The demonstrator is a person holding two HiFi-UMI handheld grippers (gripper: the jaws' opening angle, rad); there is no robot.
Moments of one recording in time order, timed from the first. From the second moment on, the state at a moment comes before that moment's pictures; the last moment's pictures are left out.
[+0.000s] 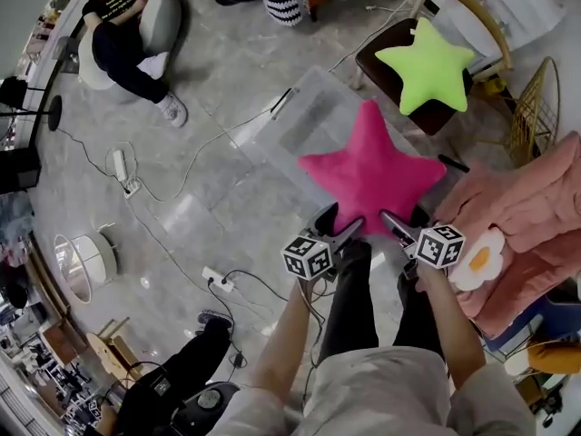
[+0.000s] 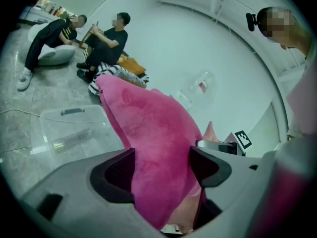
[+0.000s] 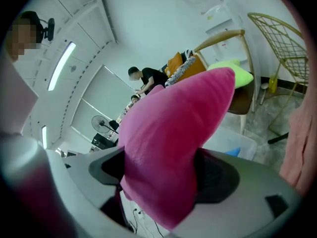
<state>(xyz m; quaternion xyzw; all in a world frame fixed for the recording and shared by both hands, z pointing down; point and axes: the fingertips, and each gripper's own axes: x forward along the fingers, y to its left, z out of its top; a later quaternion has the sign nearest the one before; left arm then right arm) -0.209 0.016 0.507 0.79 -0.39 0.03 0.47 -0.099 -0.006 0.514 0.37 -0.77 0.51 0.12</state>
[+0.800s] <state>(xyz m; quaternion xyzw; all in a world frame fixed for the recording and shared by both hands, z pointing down) -0.243 0.011 0.641 0.75 -0.39 0.02 0.54 -0.126 -0.008 0.647 0.39 -0.70 0.57 0.18</state>
